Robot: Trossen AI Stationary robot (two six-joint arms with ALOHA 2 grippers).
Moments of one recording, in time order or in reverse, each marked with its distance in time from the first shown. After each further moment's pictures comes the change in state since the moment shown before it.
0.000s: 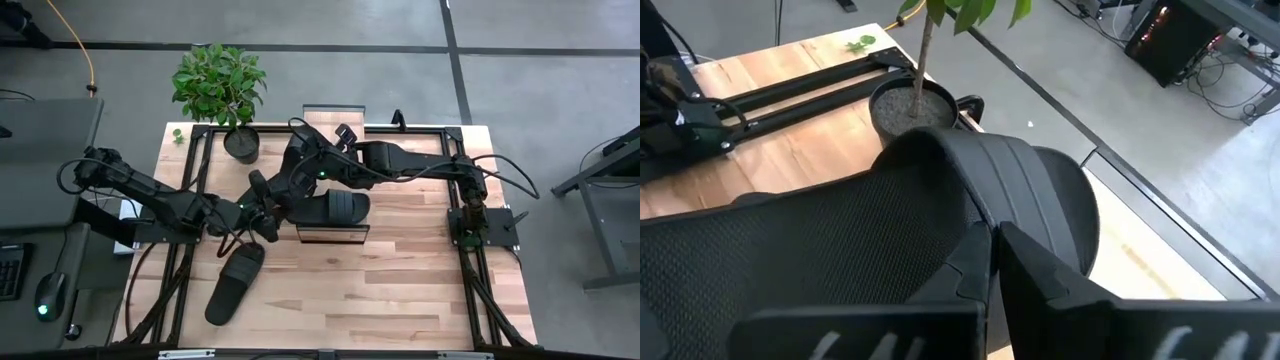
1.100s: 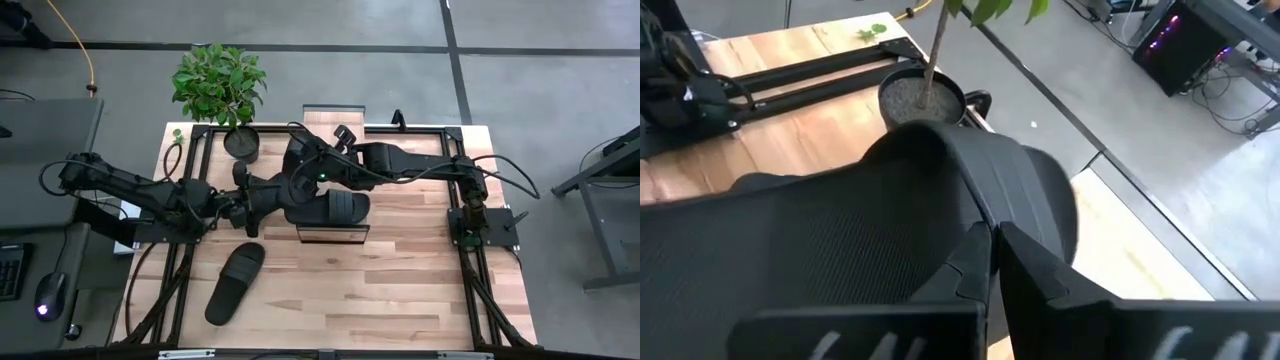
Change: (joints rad) left arm 0.111 -0.290 -0.212 0.146 0.370 0.036; right arm 0.011 0.000 0.000 -0.014 -0.015 -0.049
